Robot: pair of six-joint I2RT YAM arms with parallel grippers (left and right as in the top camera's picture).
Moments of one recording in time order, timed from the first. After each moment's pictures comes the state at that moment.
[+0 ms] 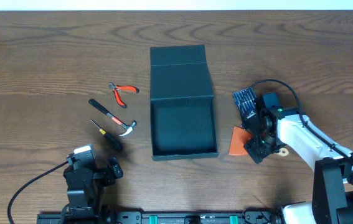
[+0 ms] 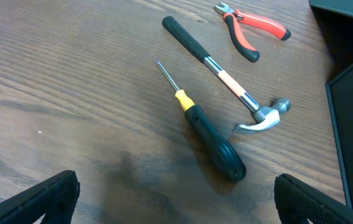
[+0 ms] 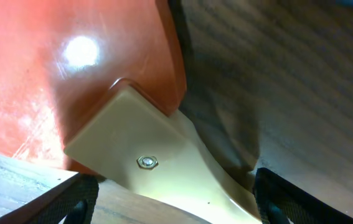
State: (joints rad) left arm 0.01 0.01 0.18 -0.79 -0.11 -0.22; right arm 0.18 1.60 0.79 -0.82 0.08 -0.36
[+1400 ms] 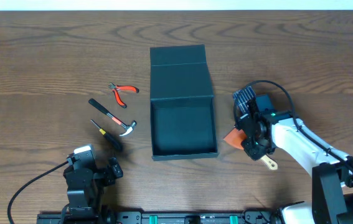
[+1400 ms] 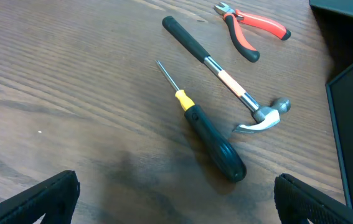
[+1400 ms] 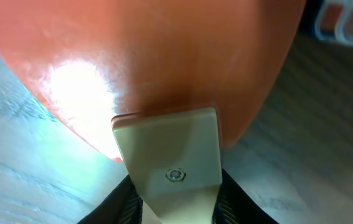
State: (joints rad) left arm 0.01 0.01 0.18 -0.79 -0.11 -0.22; right arm 0.26 1.59 0.76 -0.76 0.03 -0.30
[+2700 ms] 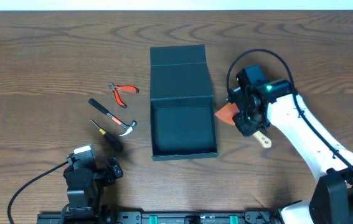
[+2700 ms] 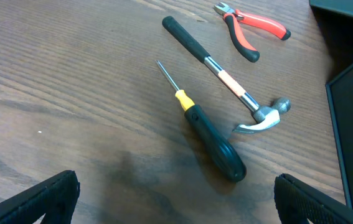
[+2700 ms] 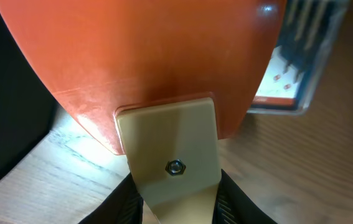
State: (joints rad) left arm 0.01 0.01 0.18 -0.79 -0.11 -0.22; right arm 0.34 1.61 1.20 -1.10 0.04 -0.16
